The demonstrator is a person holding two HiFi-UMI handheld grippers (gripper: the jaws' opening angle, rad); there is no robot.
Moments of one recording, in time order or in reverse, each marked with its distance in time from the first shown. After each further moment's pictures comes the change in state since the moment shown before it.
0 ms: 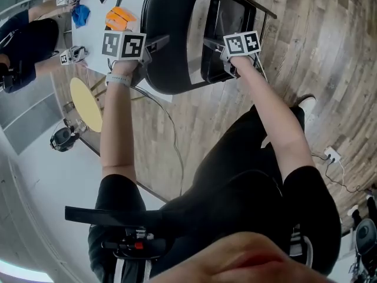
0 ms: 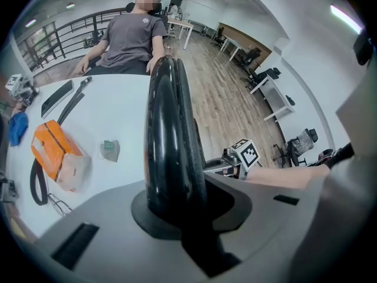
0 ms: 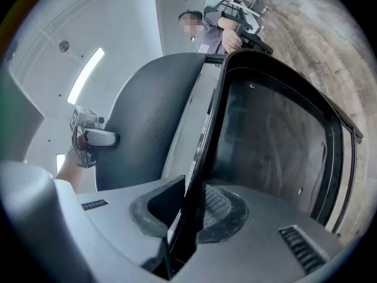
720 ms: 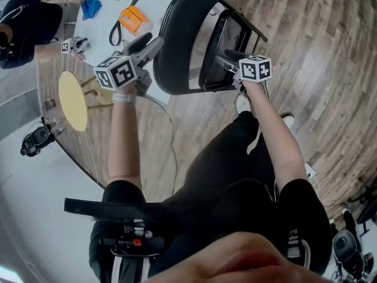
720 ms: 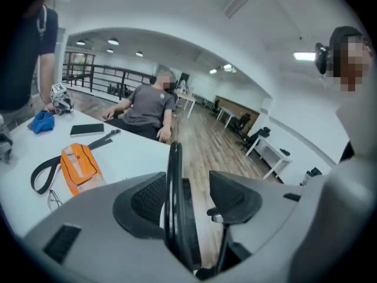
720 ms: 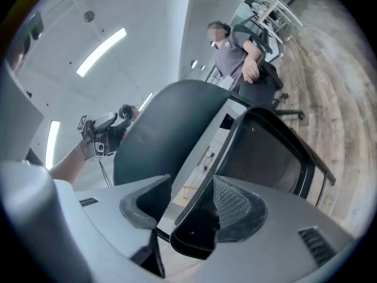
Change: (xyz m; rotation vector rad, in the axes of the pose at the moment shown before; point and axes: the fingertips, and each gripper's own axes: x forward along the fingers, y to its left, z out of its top) left arm -0.107 -0.008 0.017 -0.079 -0.690 -0.012; right arm -0.076 0.027 0.014 -0.243 -0.012 -0.118
